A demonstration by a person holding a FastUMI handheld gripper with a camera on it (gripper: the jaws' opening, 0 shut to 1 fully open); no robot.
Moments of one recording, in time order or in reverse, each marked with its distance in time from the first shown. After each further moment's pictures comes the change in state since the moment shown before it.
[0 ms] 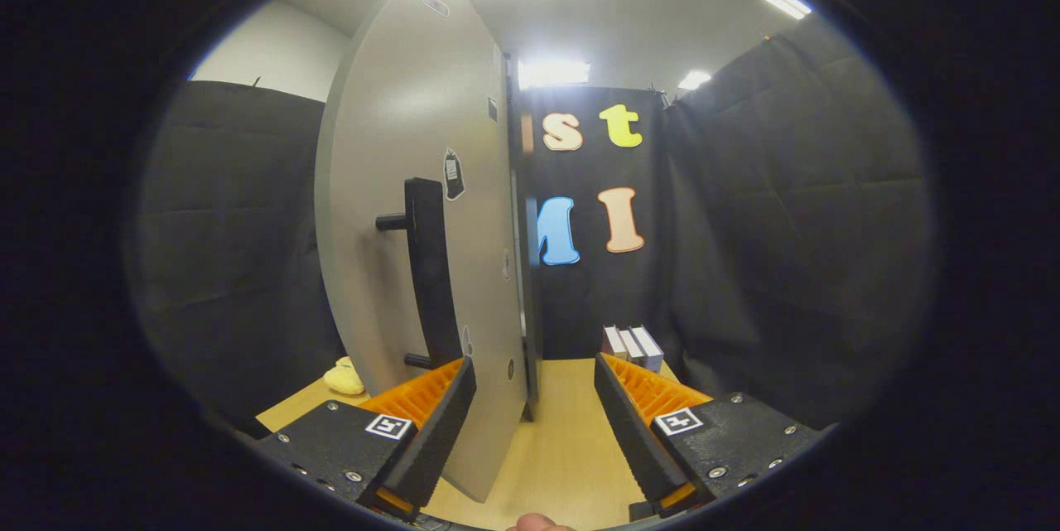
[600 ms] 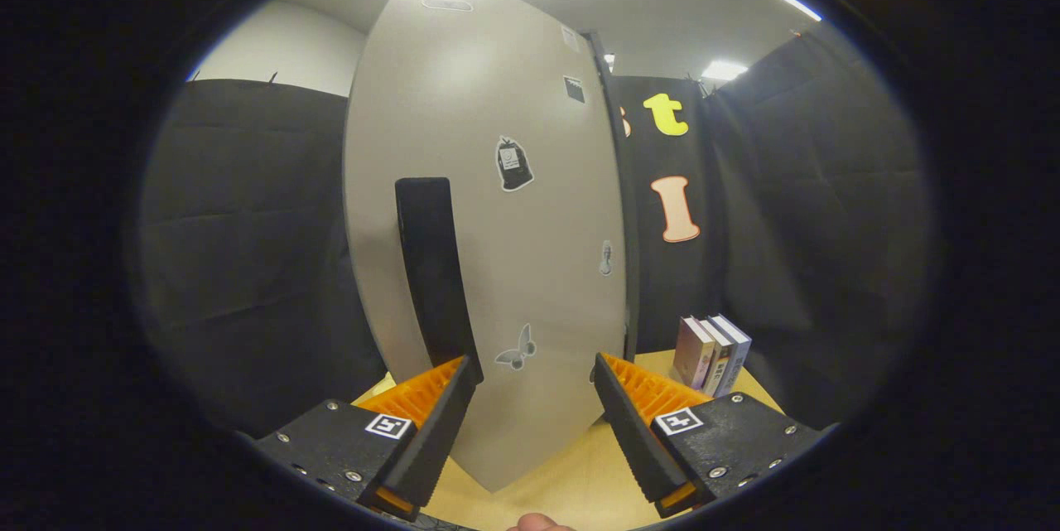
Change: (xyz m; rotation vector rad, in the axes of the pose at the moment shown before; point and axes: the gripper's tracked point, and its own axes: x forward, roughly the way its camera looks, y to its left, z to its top) arm 0.047 0.136 -0.007 0.024 0.016 0.078
